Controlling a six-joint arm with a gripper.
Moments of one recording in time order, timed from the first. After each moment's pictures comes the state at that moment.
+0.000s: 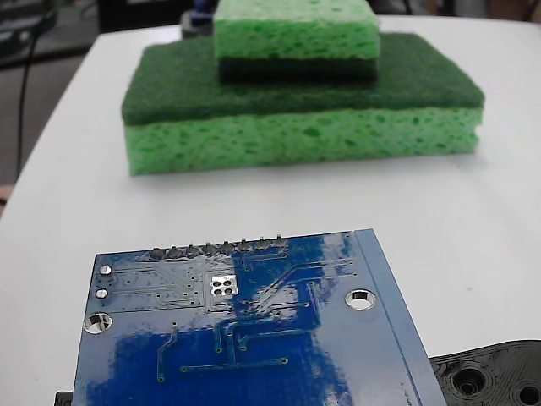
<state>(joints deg) 10.5 112.1 104.6 64.7 3.5 -8.9</state>
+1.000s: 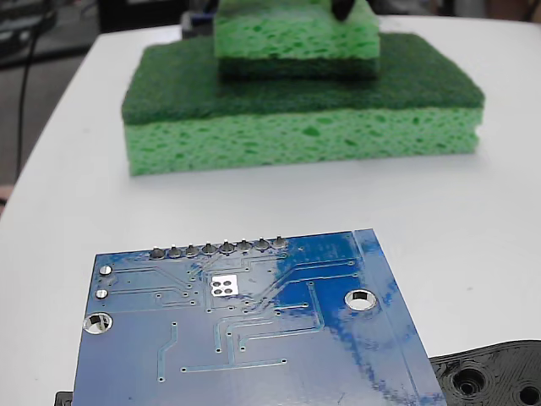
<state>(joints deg) -3.4 174.9 171.7 44.5 8.7 5.5</state>
